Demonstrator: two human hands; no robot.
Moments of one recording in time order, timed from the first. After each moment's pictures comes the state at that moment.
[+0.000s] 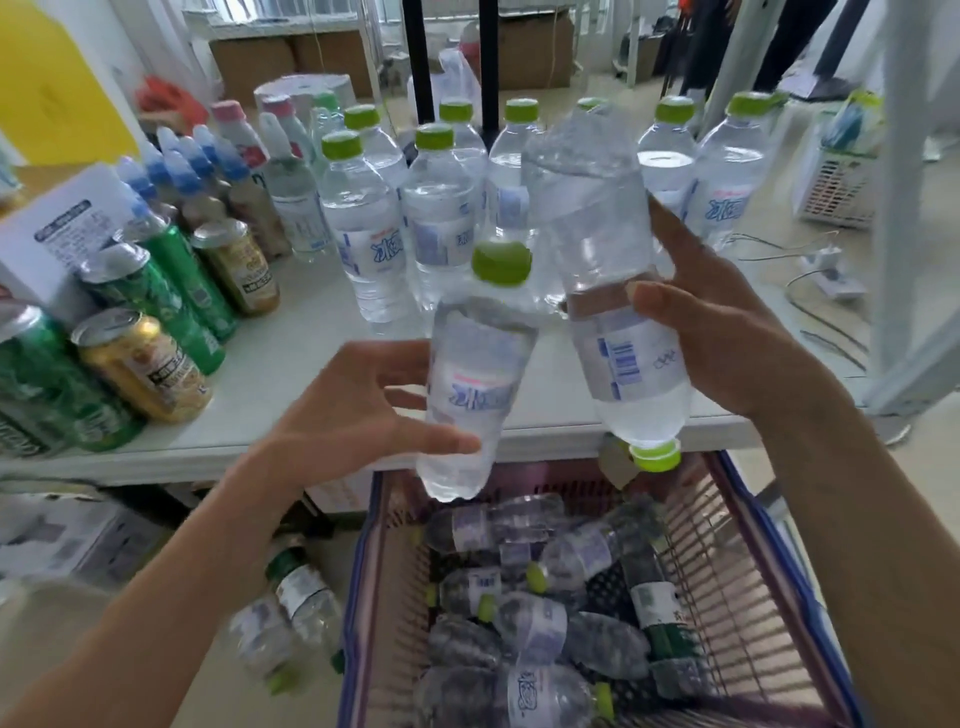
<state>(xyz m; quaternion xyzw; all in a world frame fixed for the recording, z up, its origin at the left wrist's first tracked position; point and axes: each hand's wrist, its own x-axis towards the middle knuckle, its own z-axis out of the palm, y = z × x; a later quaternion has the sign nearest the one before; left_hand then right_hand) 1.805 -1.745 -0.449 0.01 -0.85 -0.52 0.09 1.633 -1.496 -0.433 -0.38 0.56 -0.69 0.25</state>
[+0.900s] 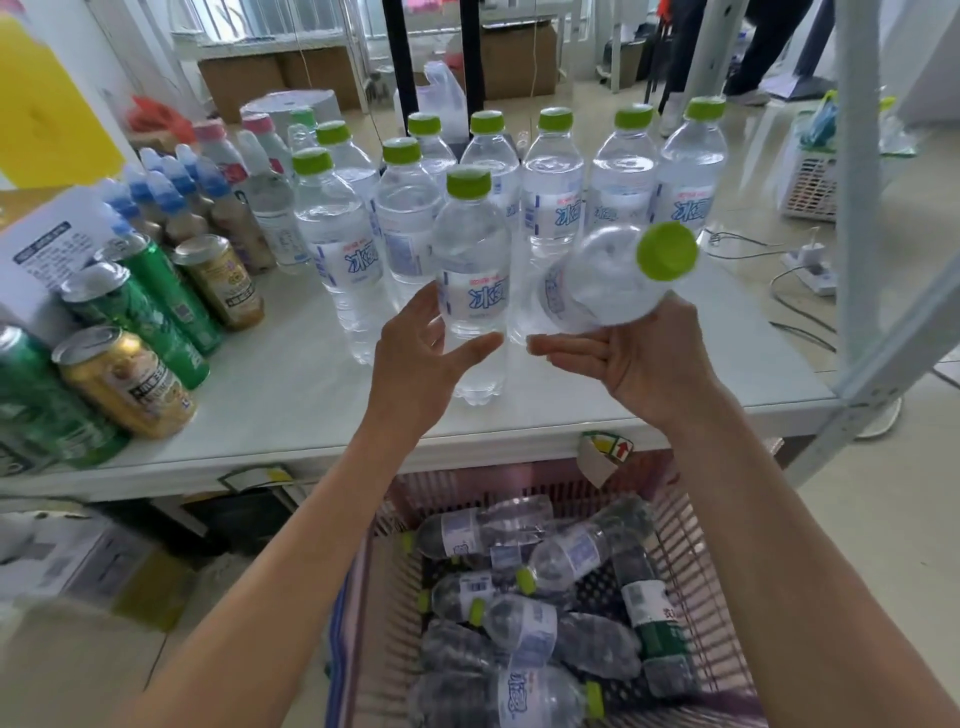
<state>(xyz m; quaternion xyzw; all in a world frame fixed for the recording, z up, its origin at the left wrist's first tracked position) 1.727 -1.706 -0.480 0.12 -0.77 -0.57 0.26 1.625 -1.514 -0.463 -0.14 0.43 -0.82 0.35</state>
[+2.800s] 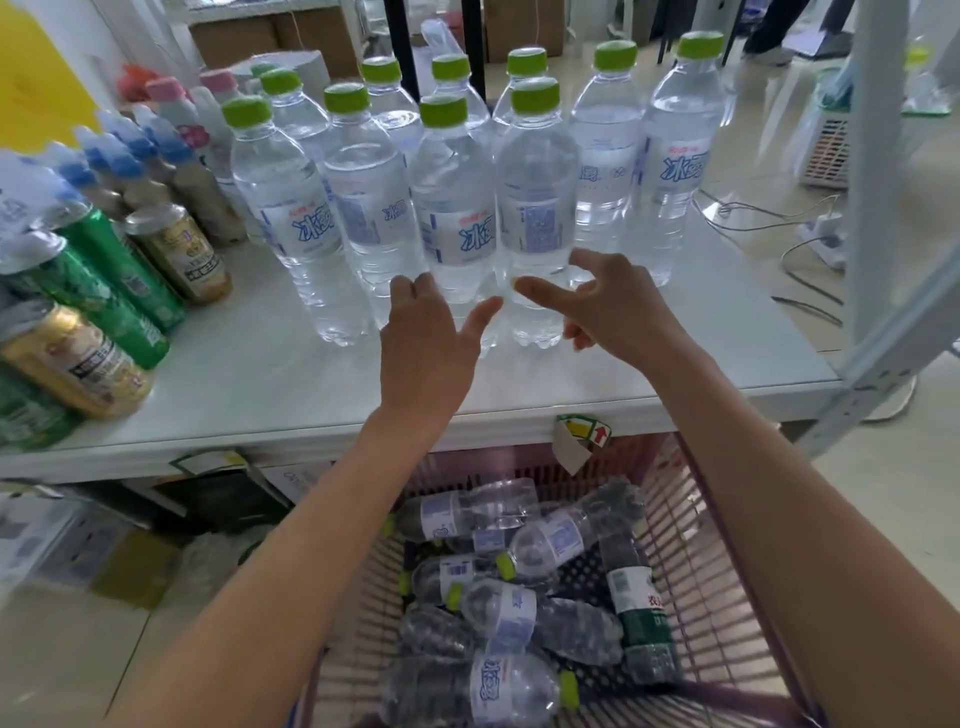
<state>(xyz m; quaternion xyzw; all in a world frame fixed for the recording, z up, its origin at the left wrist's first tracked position) 1.691 -1.668 -0.499 0.25 -0.91 -0.19 0.28 1.578 -1.519 -0.488 -0.26 0.84 -0.46 0.07</state>
